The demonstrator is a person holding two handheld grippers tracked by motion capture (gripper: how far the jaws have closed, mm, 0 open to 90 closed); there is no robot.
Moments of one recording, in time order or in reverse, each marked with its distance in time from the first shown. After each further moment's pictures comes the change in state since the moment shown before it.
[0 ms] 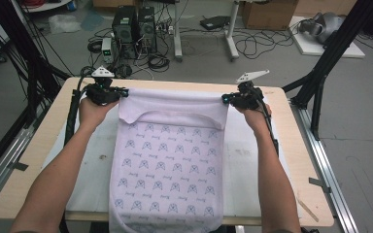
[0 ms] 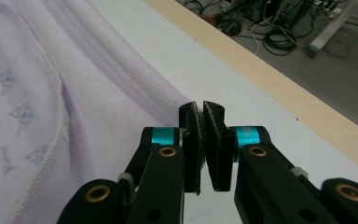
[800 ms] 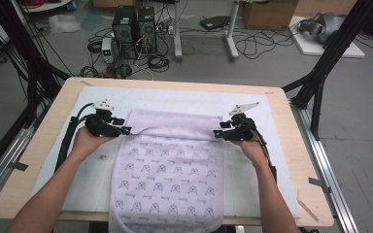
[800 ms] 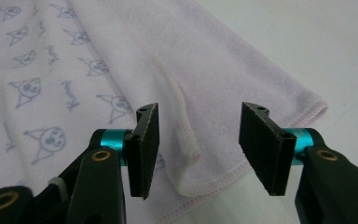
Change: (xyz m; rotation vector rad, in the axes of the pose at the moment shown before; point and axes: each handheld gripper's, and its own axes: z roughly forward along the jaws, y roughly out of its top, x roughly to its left) left arm -0.027 -0.088 -0.006 0.115 -0.253 0.037; right arm 0.046 -0.082 0.024 0.071 0.115 0.032
